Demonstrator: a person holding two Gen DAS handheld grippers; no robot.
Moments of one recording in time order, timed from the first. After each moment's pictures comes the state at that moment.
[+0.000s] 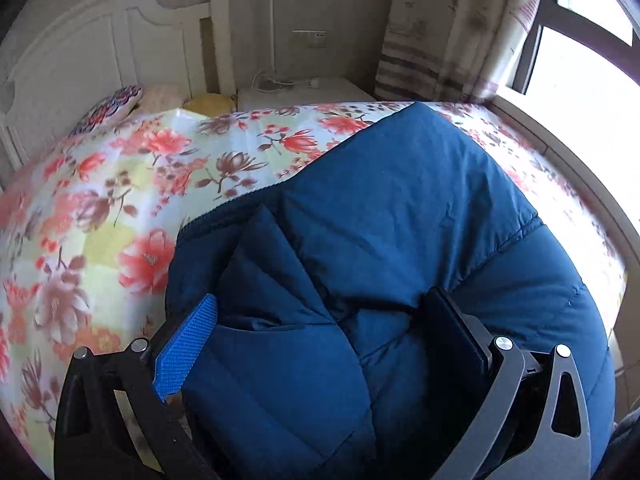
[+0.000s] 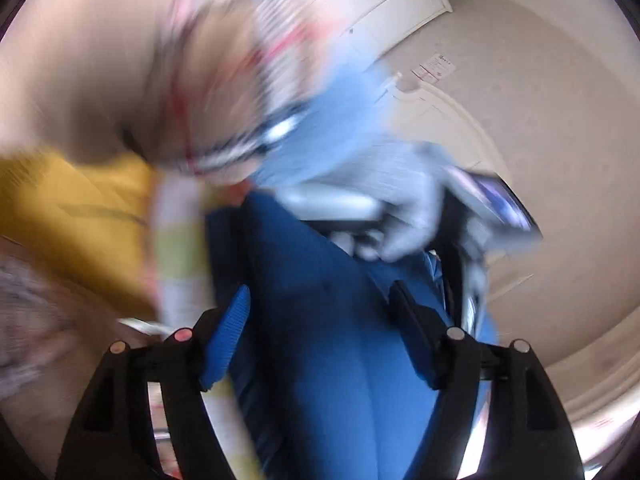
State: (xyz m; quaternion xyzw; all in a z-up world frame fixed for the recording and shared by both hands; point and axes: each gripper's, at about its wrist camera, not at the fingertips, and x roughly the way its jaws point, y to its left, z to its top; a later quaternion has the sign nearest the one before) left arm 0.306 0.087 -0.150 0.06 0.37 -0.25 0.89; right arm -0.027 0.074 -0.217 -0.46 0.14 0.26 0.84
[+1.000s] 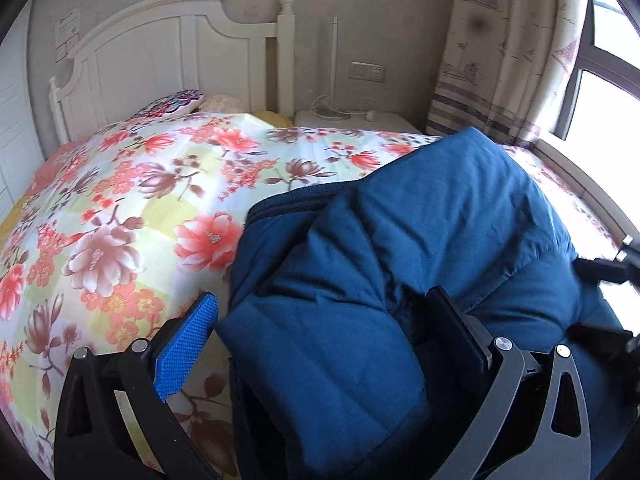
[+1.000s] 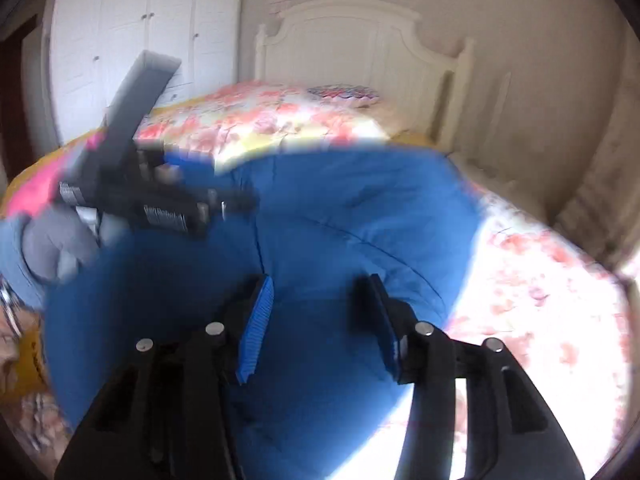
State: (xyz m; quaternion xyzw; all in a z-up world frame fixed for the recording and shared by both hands) left arm 0.290 0.121 -0.159 0.02 0.32 -0.17 0.93; right arm 0.150 -0.081 -0.176 -0.15 0.29 0.22 0.92
